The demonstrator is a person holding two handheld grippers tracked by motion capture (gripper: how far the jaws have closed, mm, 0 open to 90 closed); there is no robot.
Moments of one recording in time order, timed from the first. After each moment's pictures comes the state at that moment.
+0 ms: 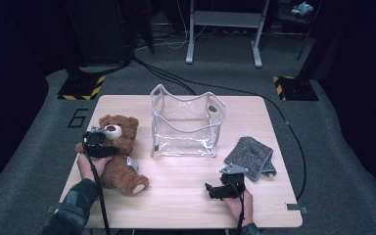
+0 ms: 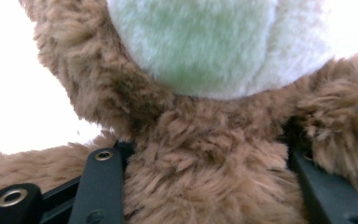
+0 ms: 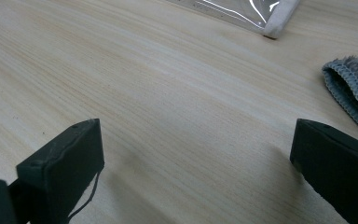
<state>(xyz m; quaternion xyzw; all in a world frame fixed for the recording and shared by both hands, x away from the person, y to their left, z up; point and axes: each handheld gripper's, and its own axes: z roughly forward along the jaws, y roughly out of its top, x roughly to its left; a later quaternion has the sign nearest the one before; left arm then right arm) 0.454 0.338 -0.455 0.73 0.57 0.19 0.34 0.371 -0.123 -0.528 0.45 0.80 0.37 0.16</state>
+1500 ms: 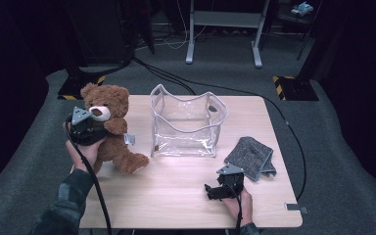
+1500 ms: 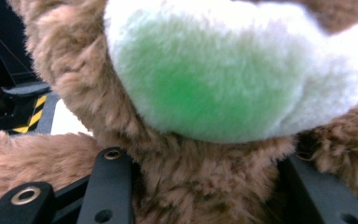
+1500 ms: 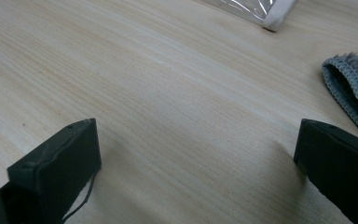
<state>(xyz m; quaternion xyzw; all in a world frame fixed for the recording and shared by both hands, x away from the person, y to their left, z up) 0.439 0.335 -0.372 0.67 0.50 0.32 0.45 0.372 -0.116 -0.530 0.44 0.81 0.34 0.18</state>
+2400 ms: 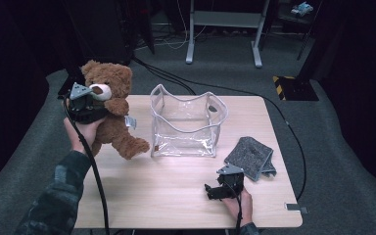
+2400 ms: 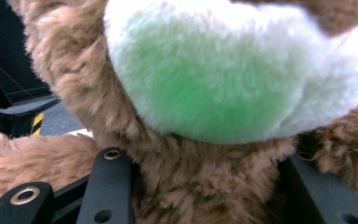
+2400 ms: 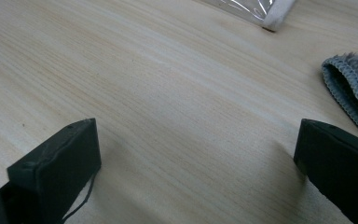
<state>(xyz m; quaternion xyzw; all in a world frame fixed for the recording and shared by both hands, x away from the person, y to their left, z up) 0.467 0.326 -0.314 0.69 0.48 0.32 0.45 0.372 -0.116 -0.530 0.44 0.81 0.34 0.19</state>
